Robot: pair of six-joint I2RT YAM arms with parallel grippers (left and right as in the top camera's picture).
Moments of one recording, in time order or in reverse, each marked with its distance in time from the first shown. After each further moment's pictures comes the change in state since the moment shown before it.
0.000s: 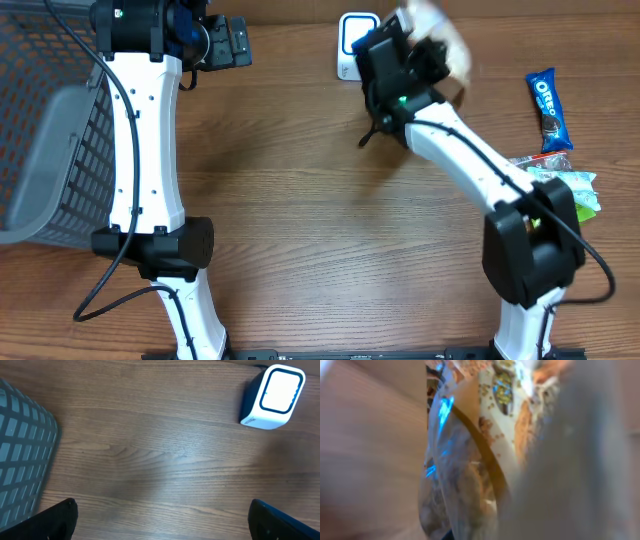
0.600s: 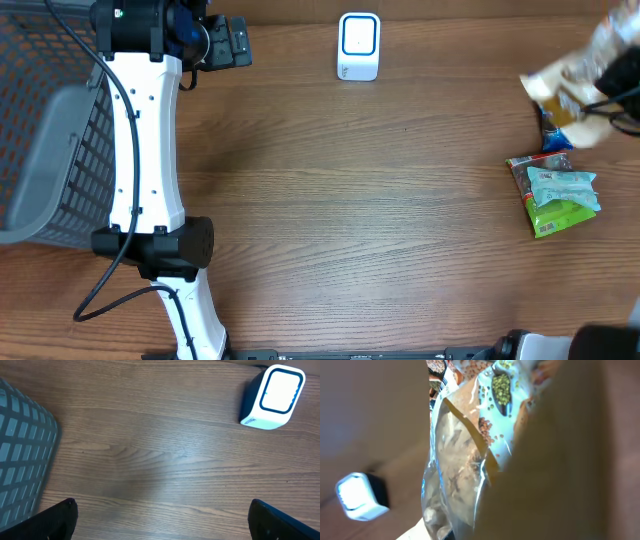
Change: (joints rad) left arm 0.000 0.000 0.000 0.000 0.000 0.000; right arm -0.843 -0.470 -0.027 -0.423 -1.080 0.654
